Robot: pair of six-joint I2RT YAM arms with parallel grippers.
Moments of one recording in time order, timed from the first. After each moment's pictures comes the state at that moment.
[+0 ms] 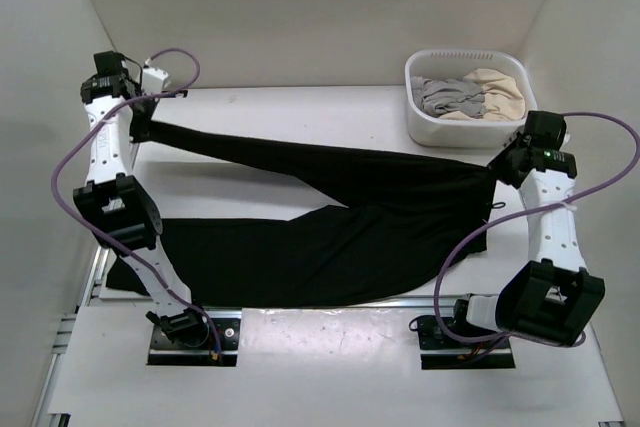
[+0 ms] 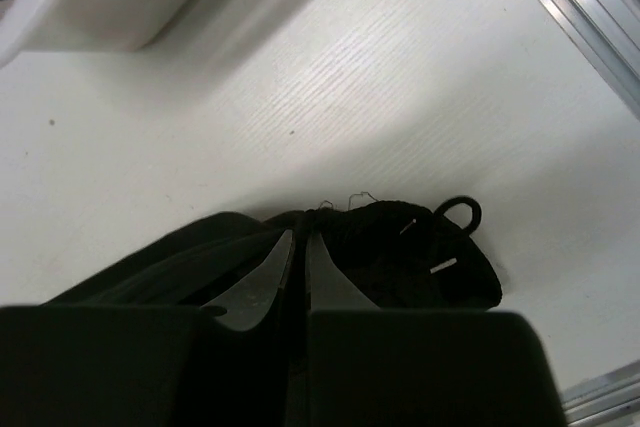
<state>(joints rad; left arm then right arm) 0.28 1.96 2.04 -1.02 0.03 0.67 -0.24 1.31 1.21 -0.77 0.04 0.52</state>
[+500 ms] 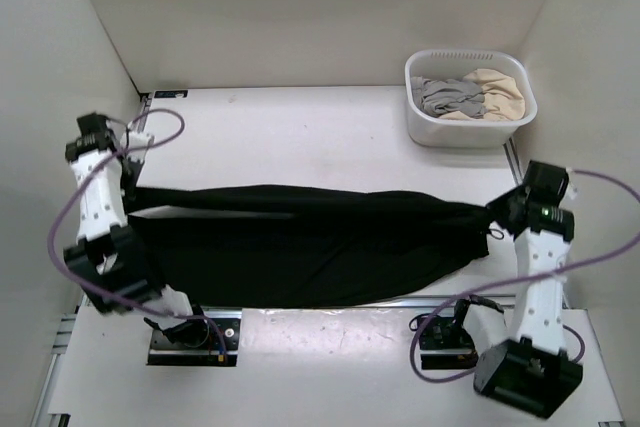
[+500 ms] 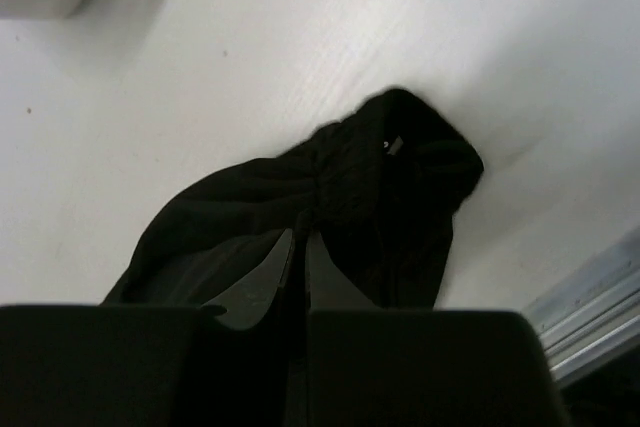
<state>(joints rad) 0.42 1.55 1.43 -1.05 -0.07 0.66 -0.30 0.96 0.93 -0.83 0.04 0.67</state>
